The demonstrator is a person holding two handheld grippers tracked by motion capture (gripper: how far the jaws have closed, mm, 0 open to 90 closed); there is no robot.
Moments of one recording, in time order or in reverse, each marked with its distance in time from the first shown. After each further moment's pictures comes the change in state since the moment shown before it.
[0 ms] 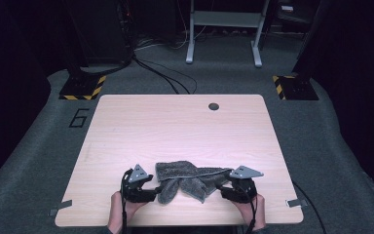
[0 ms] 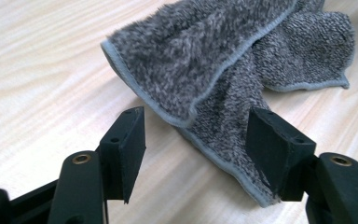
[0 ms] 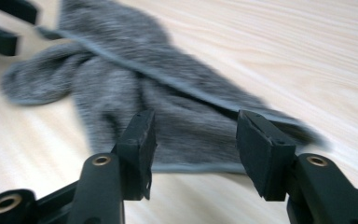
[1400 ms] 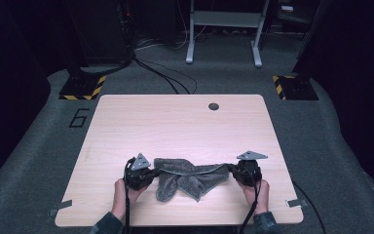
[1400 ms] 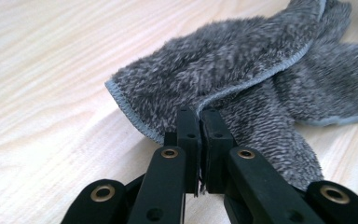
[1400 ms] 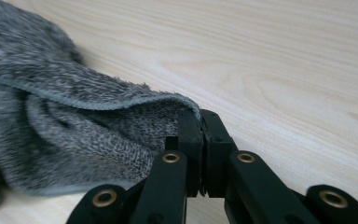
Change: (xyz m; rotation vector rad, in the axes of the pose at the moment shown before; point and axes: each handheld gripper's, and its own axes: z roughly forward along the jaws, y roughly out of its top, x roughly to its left) left arm 0.025 0.020 0.014 -0.047 -0.025 -0.006; right arm -0.044 0.019 0.017 0.067 -0.097 0.117
